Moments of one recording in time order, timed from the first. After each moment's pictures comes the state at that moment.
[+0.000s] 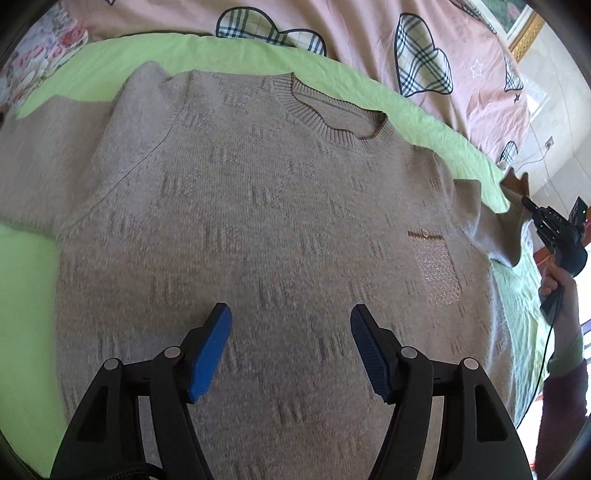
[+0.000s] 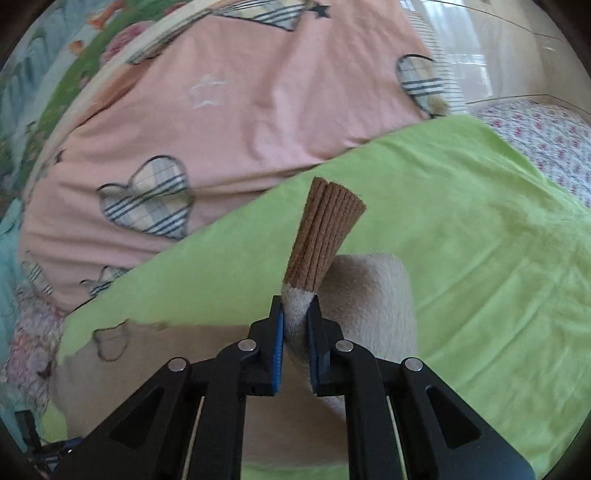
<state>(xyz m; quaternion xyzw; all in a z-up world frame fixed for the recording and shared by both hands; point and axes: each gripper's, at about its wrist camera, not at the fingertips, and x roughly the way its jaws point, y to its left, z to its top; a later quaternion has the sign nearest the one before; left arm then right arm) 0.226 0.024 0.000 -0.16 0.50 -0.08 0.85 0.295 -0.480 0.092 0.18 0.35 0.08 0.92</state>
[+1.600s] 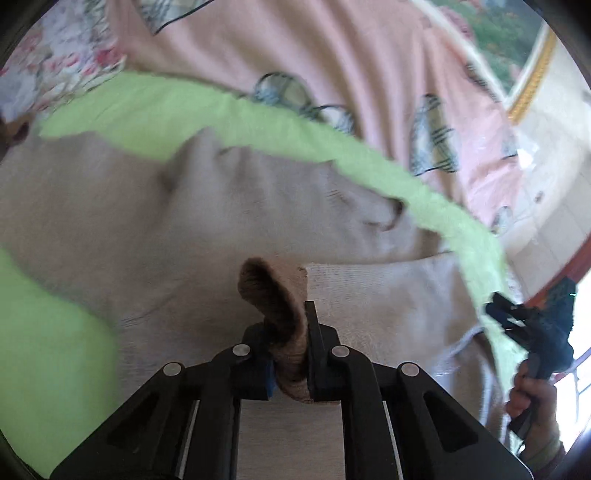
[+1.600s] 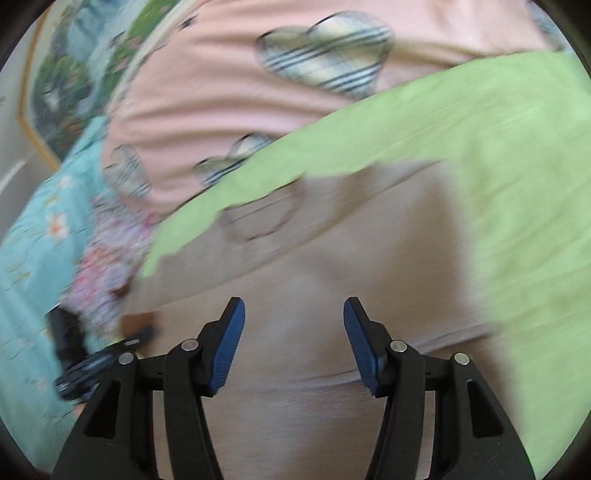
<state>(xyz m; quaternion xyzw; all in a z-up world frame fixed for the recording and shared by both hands) 0.255 0.089 0.009 -0.22 0.41 -0.05 0.88 0.231 -0.306 0.075 0.19 0.42 0.16 0.87</state>
